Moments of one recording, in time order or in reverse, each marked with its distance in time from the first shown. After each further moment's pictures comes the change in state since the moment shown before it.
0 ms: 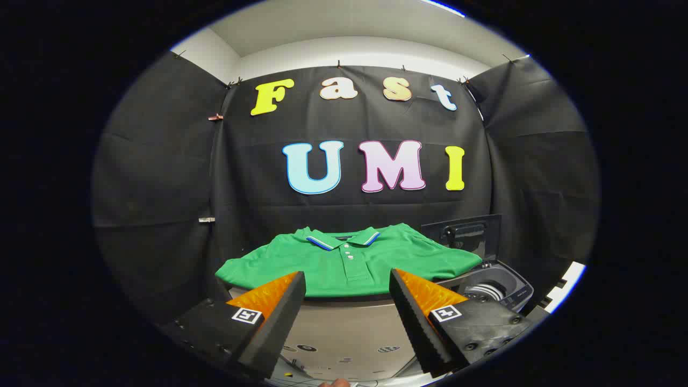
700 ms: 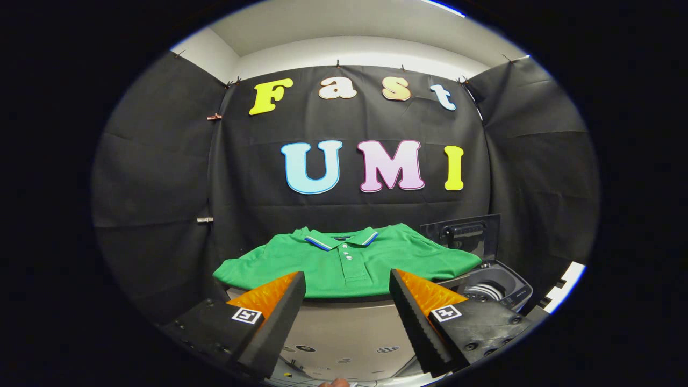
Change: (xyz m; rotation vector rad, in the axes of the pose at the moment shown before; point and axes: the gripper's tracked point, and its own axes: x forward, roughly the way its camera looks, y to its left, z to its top) arm 0.004 0.000 -0.003 -0.007 0.001 -0.004
